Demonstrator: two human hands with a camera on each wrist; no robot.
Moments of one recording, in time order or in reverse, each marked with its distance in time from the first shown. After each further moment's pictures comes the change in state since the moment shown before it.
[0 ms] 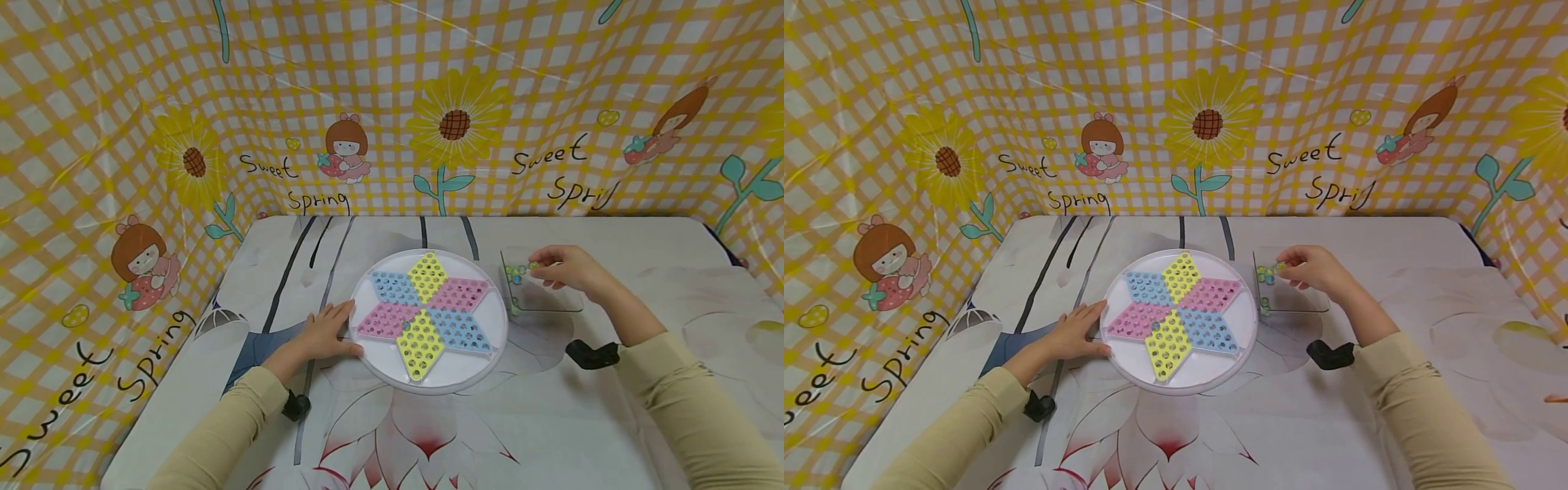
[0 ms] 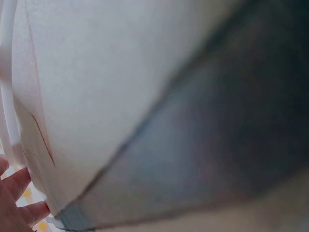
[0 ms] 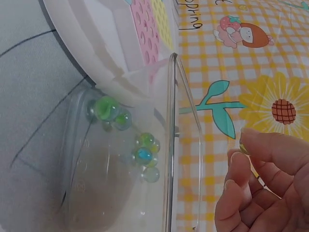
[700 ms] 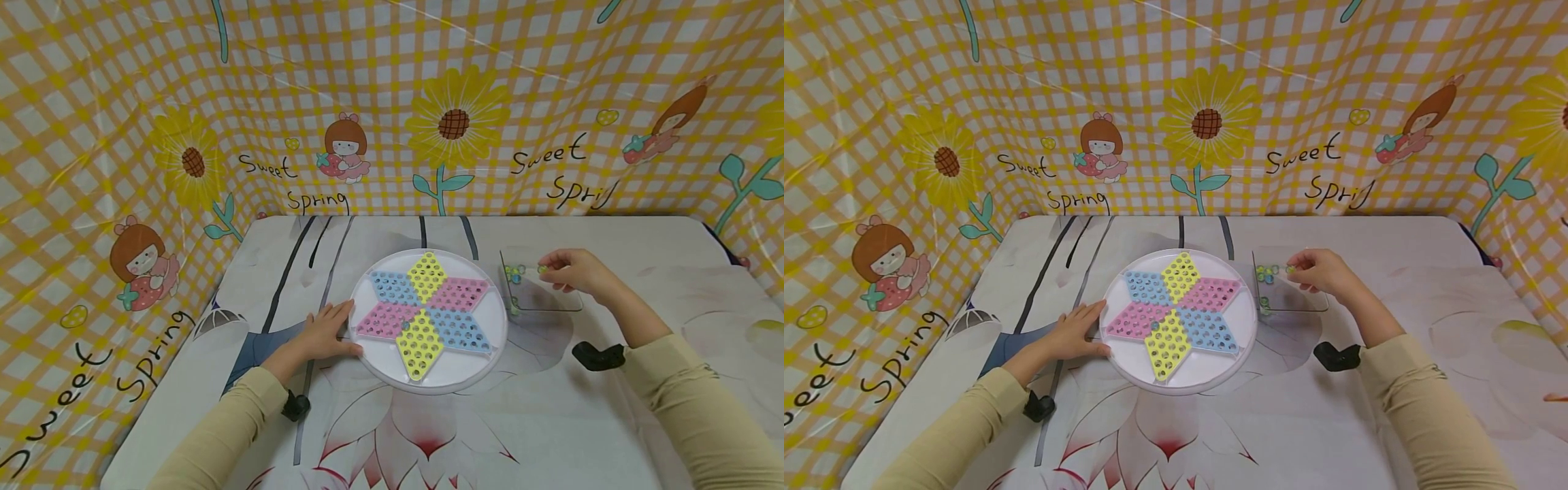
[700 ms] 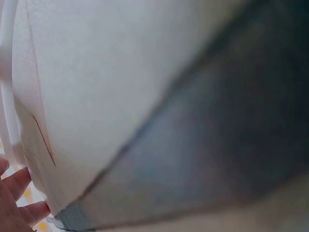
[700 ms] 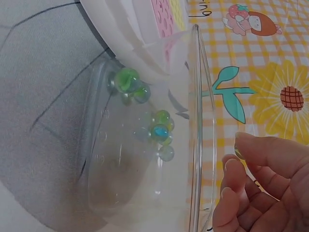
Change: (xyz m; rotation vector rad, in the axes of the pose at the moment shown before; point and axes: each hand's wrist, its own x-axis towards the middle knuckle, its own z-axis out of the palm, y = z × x) left_hand 0.000 -0.001 0.001 -0.004 0.004 0.001; right_hand -0.001 0.021 -0.006 0.026 0.011 -0.011
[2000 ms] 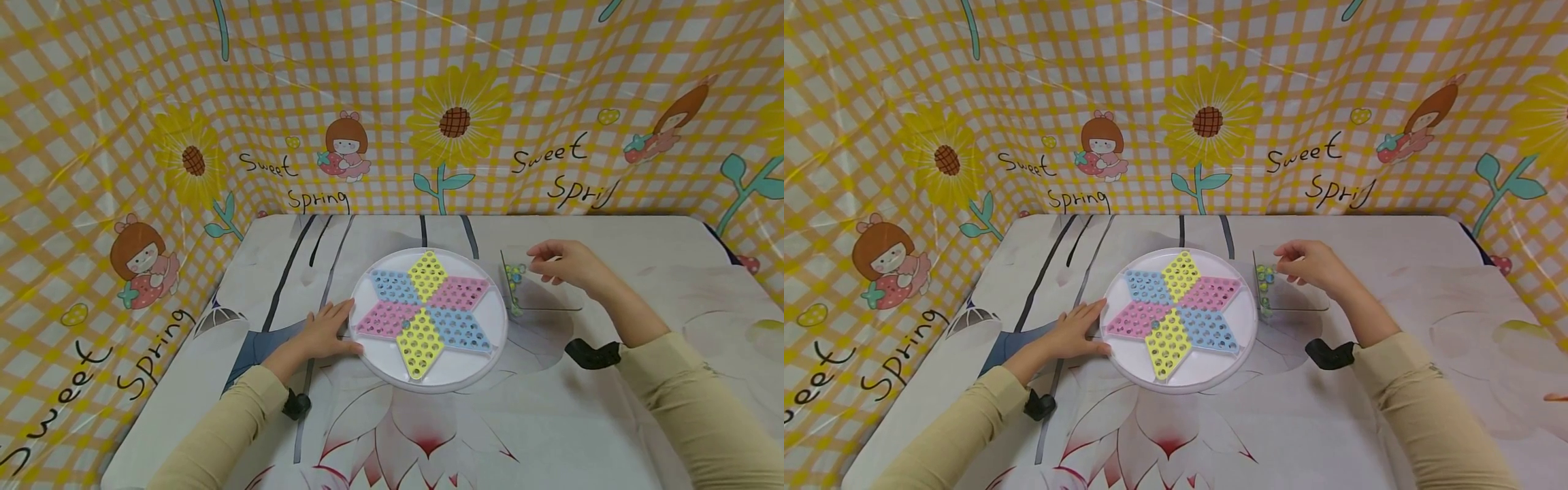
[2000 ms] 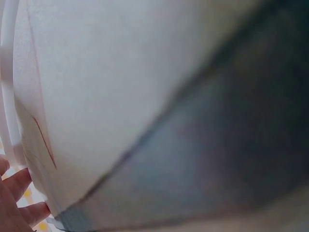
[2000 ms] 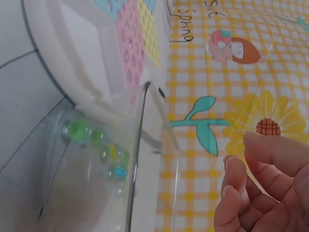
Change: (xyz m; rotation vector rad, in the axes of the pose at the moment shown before) left_hand 0.000 0.000 0.001 0.004 -0.002 -0.001; right_hand -0.008 -0.036 0.004 -0.041 0.007 -0.012
